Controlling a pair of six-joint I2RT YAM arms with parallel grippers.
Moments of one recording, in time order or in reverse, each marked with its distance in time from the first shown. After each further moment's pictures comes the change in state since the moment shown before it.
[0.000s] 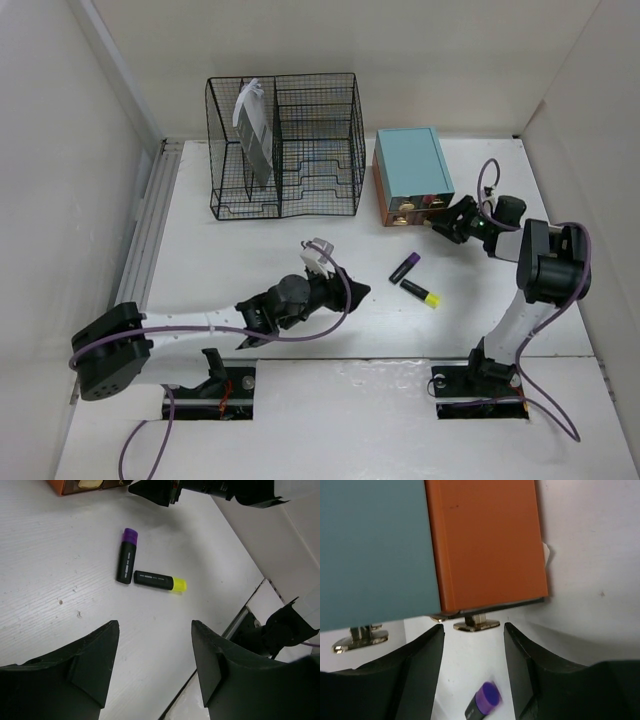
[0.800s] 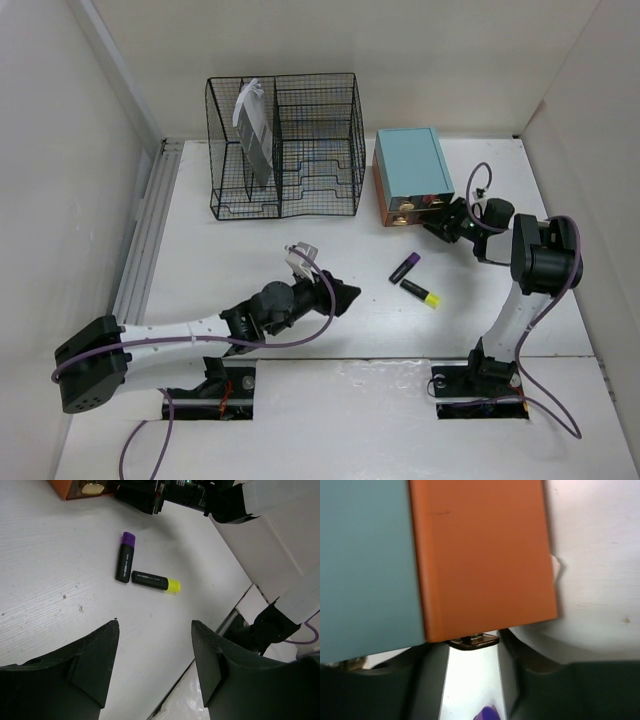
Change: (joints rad) left arm 0.000 -0.156 -0.093 -0.001 -0.011 -0.025; right arm 0.061 0.092 -0.025 0.194 0.074 0.097
